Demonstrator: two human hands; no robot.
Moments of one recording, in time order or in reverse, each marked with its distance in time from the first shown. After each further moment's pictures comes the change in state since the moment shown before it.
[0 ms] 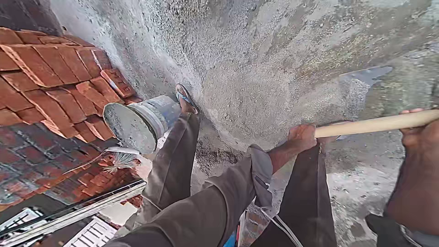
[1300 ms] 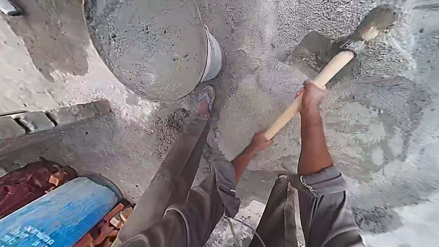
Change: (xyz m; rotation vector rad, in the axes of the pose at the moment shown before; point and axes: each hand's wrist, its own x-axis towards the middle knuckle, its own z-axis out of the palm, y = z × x) left_hand -0.093 -0.369 -0.053 -1.262 0.489 -0.128; right_hand -0.366 0.164 0.600 -0.750 -0.648 -0.402
